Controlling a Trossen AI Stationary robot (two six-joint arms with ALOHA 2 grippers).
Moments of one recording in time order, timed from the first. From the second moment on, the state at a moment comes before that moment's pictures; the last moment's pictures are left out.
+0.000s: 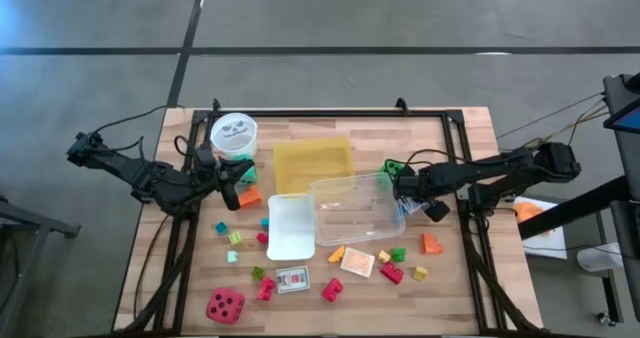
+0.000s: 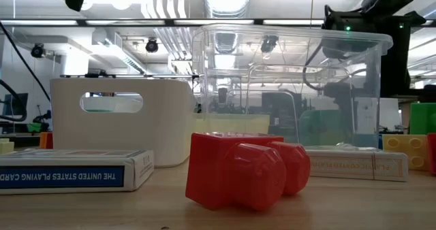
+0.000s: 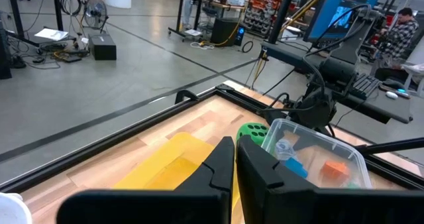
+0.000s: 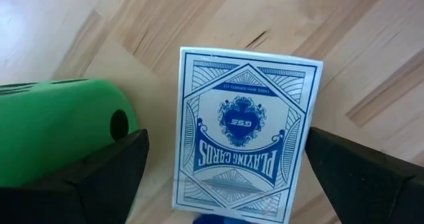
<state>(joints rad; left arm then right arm) -0.43 0.72 0.73 -0.29 -0.94 -0.45 -0.03 1.30 0.61 -0.83 0.19 2.43</state>
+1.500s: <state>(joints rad) -0.43 0.72 0.73 -0.29 -0.94 -0.45 -0.03 1.30 0.56 -0.83 0.04 2.56</state>
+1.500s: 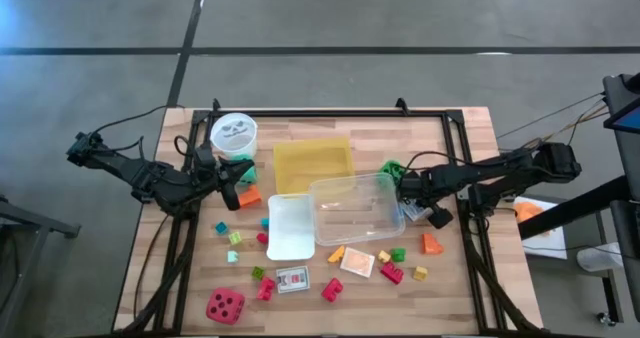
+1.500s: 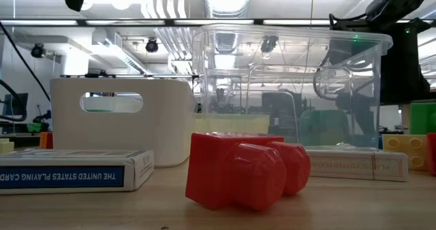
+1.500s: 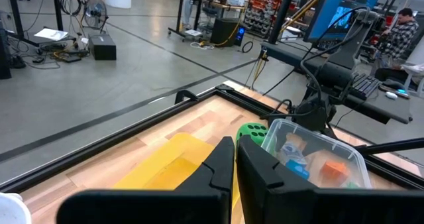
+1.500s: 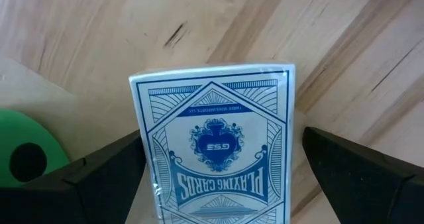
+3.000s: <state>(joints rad) -0.43 0.72 0.73 -0.28 -0.94 -0.45 -0.03 1.30 0.56 -0.82 -0.05 2.42</state>
